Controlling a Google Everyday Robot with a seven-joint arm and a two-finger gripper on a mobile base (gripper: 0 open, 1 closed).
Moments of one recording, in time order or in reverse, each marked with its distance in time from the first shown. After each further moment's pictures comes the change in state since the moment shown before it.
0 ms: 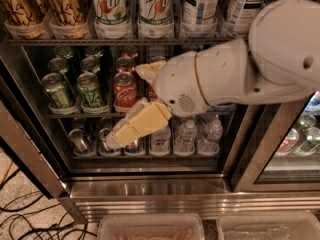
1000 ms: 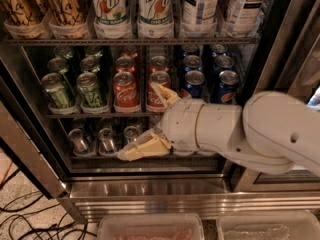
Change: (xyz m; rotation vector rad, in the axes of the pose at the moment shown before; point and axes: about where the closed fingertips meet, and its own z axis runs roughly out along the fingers) arm 0.072 -0.027 0.025 0.266 -0.110 -0.117
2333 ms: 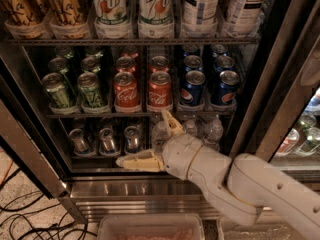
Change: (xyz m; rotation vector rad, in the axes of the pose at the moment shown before) arm 0.070 0.001 0.025 0.189 -0.229 0.224
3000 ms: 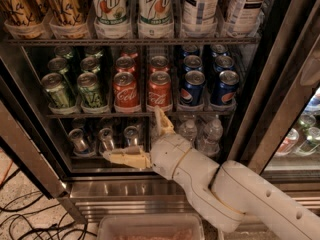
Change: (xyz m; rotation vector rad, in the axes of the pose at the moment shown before) arm -0.014 0.007 0.018 0.078 -0.097 0.057
